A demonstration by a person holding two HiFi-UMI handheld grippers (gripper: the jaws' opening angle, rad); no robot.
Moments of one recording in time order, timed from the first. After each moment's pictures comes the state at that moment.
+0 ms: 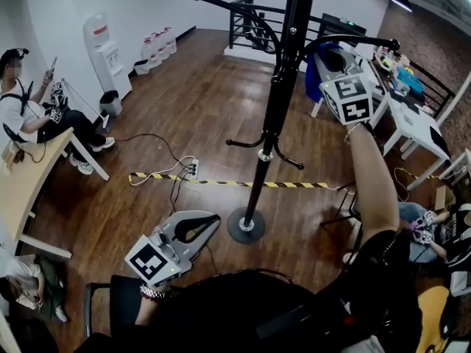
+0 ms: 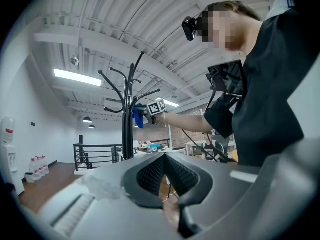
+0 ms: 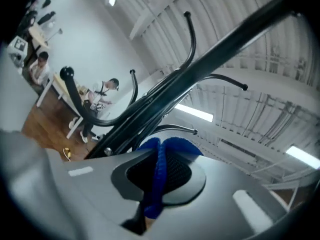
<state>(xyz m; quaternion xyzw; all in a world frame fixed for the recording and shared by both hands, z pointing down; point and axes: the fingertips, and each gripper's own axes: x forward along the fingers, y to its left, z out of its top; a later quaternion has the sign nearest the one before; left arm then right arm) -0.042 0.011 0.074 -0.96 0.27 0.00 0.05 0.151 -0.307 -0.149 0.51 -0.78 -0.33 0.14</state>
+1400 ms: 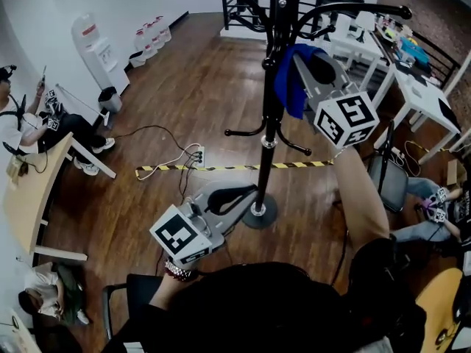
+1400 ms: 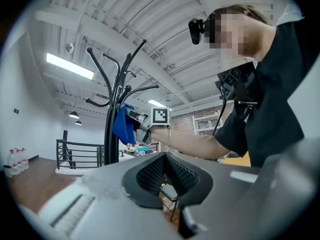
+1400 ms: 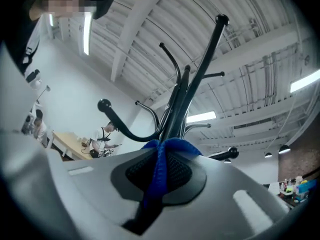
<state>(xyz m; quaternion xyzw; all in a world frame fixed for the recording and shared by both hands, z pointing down) 0.030 -0.045 0.058 -0.98 0.19 0.01 0.02 0.107 -0.254 -0.101 0.42 -0.87 -0.22 -0.08</state>
